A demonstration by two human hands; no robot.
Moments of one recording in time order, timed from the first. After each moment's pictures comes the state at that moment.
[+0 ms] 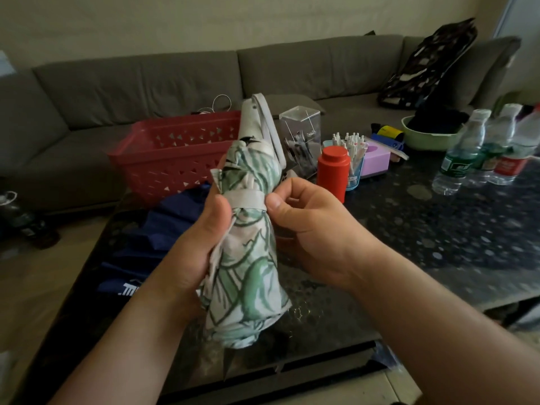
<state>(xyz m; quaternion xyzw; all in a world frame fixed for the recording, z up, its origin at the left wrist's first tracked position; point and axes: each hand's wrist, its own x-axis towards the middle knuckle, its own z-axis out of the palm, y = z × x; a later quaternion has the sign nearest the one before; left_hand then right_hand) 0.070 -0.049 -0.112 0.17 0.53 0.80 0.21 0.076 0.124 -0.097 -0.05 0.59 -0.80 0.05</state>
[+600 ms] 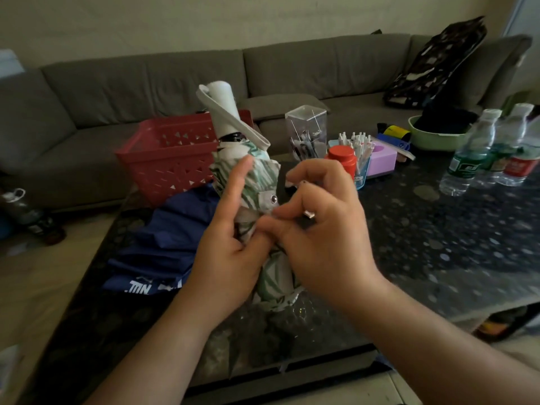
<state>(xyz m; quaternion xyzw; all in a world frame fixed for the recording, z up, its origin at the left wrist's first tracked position) 0.076 -0.034 -0.124 0.26 0.74 0.60 -0.14 0.088 0.116 -0.111 -0.16 0.79 -0.44 -0.40</state>
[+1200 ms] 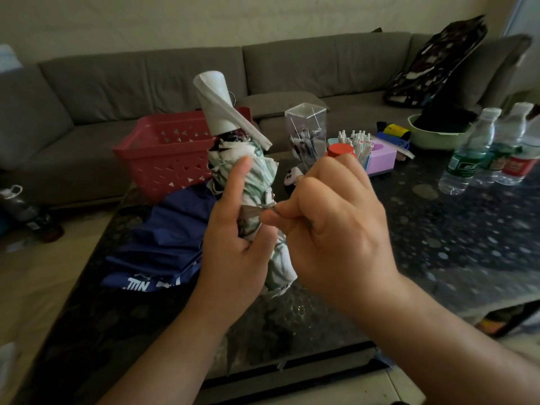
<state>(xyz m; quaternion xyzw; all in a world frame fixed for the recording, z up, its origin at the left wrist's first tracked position) 0.075 -0.027 -0.136 0.20 0.78 0.56 -0.20 0.098 0.122 -0.096 -0.24 0.77 -0.27 -0.53</state>
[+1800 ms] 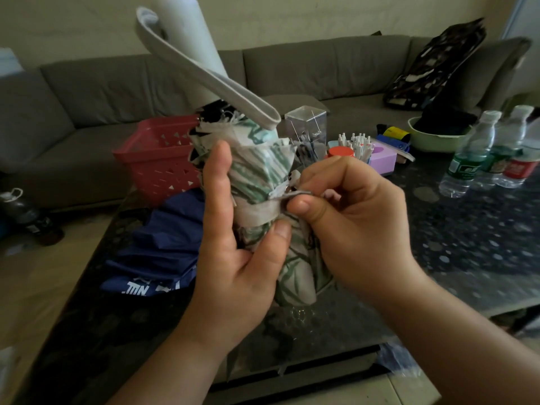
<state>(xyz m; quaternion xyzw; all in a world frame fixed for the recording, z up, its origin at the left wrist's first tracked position) 0.092 -0.017 -0.120 0.34 0.68 0.58 -0.30 0.096 0.135 -0.091 -0.24 0.66 -0.63 -0.32</state>
